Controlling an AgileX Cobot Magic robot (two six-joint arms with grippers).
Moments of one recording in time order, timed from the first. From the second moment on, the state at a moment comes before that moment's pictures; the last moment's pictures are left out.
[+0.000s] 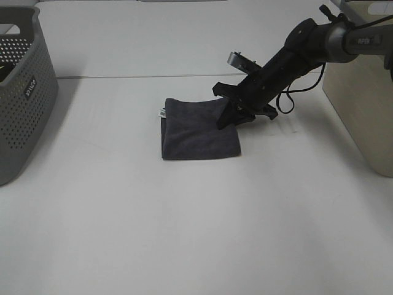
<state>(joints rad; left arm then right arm) -0.03 0.00 -0.51 -0.08 1.03 0.16 0.23 2.53 -1.97 0.67 0.95 -0.34</state>
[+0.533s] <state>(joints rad) -0.03 0.00 -0.51 -0.08 1.03 0.16 0.23 2.20 -1.96 0.41 0.98 -0.32</state>
